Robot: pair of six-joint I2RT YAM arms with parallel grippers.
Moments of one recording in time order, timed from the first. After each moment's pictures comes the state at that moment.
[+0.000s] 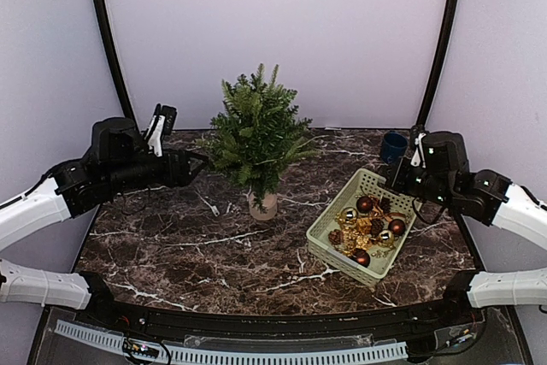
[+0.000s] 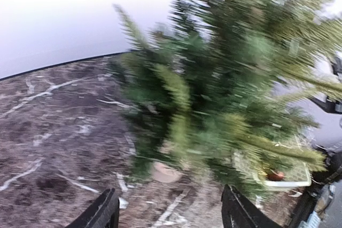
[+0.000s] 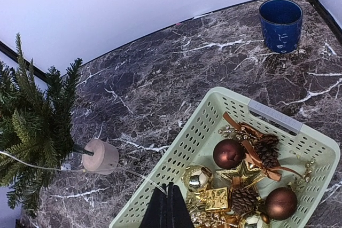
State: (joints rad) left arm -0.64 0.99 0.85 -0.23 0.05 -0.30; right arm 0.69 0.89 0.78 -0.42 0.30 0.71
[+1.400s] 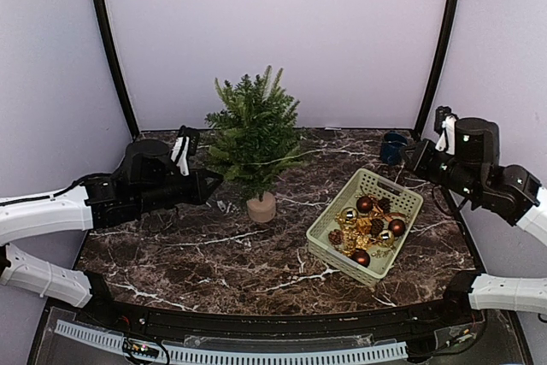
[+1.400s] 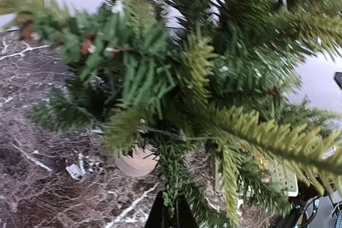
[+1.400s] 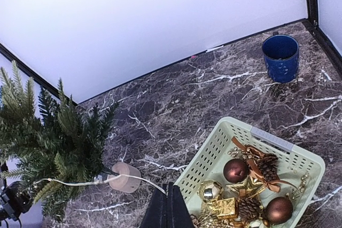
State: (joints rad) left arm -0.84 1.12 0.76 -0.05 -0.12 -0.53; right arm 0.69 0.78 0.88 -0.49 0.32 0.71
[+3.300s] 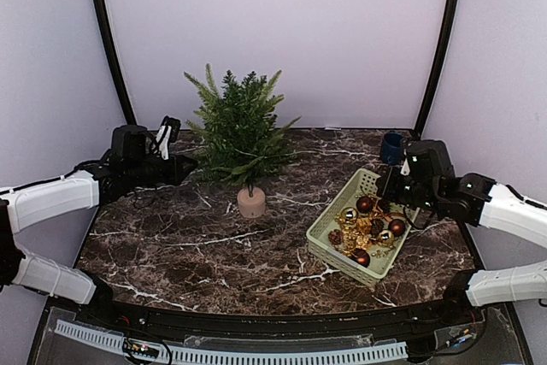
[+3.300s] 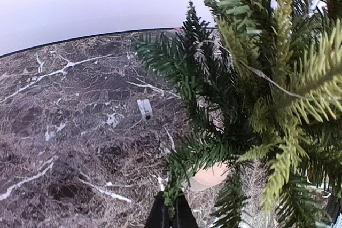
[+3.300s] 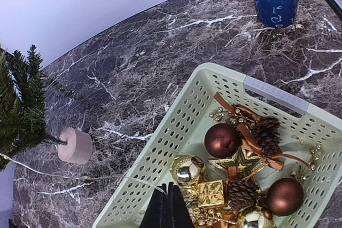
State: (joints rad) left arm -0.40 1.23 0.75 0.01 0.23 -0.23; right arm 0.69 0.97 0.73 -0.38 0.29 0.75
